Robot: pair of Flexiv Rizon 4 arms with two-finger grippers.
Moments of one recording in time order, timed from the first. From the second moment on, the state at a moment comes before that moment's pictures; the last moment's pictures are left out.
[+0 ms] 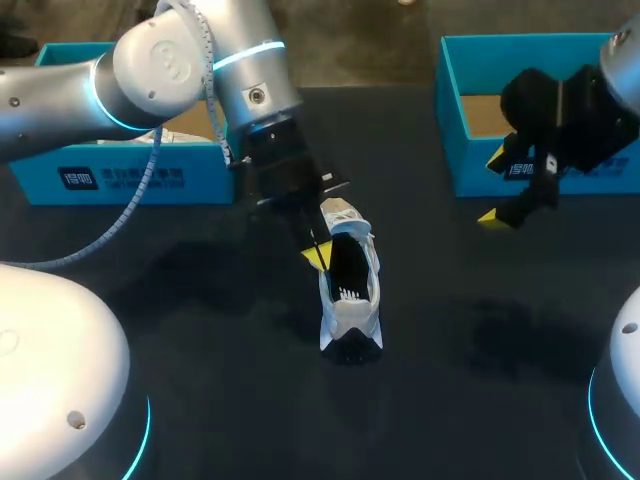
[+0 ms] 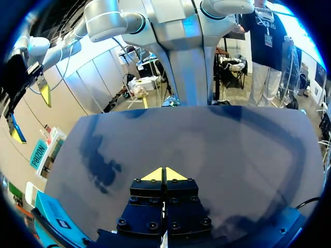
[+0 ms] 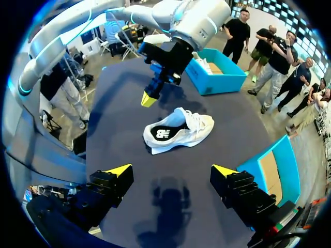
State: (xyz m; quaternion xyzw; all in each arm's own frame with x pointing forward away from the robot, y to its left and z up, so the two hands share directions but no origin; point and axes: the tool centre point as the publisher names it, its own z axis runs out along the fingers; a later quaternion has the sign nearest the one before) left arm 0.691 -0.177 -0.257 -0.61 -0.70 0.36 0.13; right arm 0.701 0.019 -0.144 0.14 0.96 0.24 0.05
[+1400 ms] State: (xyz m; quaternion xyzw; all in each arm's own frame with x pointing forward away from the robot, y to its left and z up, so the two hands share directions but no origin) left arm 0.737 -0.201 -0.341 -0.72 -0.68 0.16 0.05; right arm 0.696 0.015 -0.143 0.14 0.96 0.25 0.05
